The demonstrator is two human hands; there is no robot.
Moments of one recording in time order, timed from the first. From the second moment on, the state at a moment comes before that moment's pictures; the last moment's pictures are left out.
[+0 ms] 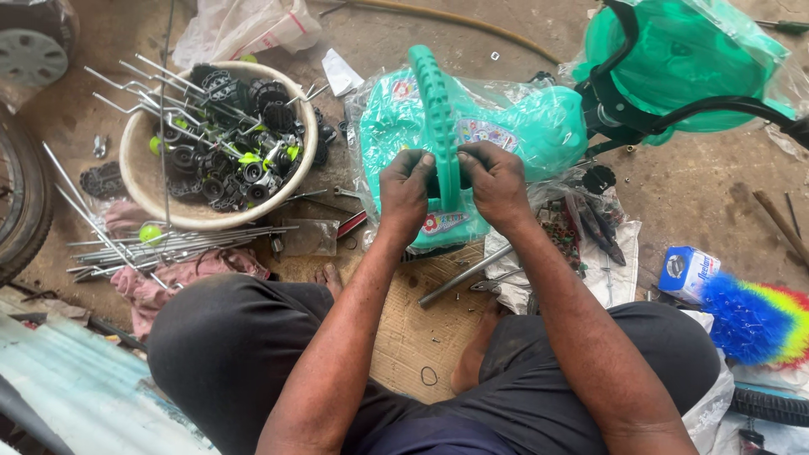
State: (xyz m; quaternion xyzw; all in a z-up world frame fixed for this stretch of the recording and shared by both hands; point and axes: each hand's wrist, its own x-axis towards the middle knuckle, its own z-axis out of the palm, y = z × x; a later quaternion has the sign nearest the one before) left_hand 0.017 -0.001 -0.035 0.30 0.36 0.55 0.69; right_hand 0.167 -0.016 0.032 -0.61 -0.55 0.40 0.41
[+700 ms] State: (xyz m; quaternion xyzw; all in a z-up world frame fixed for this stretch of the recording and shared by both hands) left_hand 0.013 0.003 -0.022 0.25 0.43 0.48 0.72; right_hand 0.178 -0.009 0.032 -0.62 -0.54 0.41 0.40
